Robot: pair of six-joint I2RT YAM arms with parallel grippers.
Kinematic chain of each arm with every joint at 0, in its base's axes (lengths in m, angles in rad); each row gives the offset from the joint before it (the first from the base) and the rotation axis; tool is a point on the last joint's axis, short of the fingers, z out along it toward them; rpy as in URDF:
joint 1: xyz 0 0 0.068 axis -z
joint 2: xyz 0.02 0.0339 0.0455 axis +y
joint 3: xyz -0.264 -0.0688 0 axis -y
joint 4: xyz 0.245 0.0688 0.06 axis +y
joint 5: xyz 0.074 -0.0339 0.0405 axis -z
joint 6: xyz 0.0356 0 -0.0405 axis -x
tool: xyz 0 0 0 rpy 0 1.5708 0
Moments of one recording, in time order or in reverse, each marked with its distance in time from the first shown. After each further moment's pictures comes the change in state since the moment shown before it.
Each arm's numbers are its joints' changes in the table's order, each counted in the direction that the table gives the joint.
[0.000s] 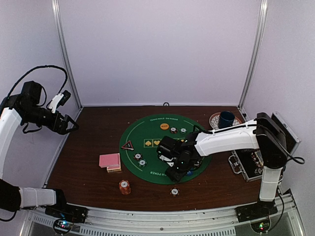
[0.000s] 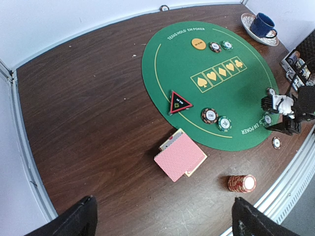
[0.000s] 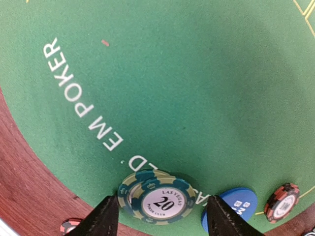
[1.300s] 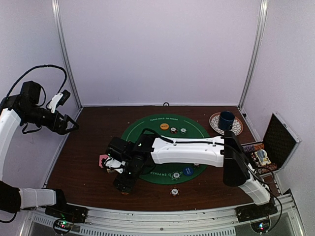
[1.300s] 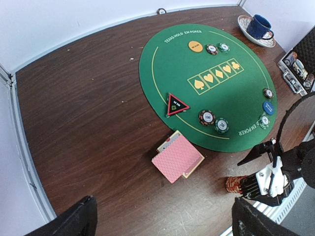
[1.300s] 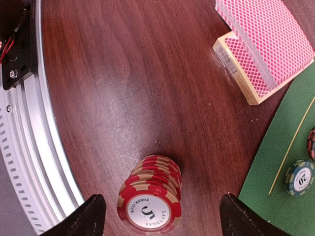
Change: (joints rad) left arm 0.000 -0.013 0.000 0.000 0.014 0.000; right arm -0.222 0.442 0.858 0.188 -0.208 0.154
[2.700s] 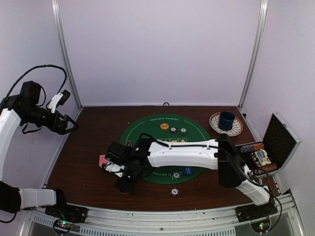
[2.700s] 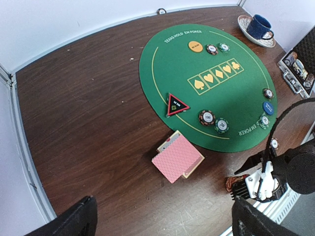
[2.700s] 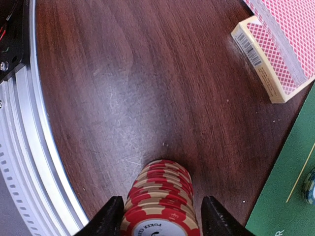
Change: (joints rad) left arm 0.000 0.000 0.000 0.000 0.000 0.000; right arm 0.000 0.054 0.020 0.002 -0.030 0.005
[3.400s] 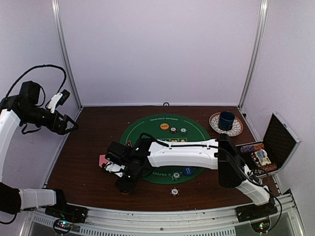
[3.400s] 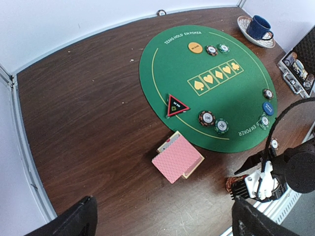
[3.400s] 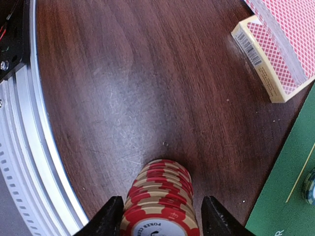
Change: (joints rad) left arm 0.000 -0.010 0.000 0.000 0.000 0.000; right arm 0.000 0.000 0.000 0.002 -0.003 -0.002
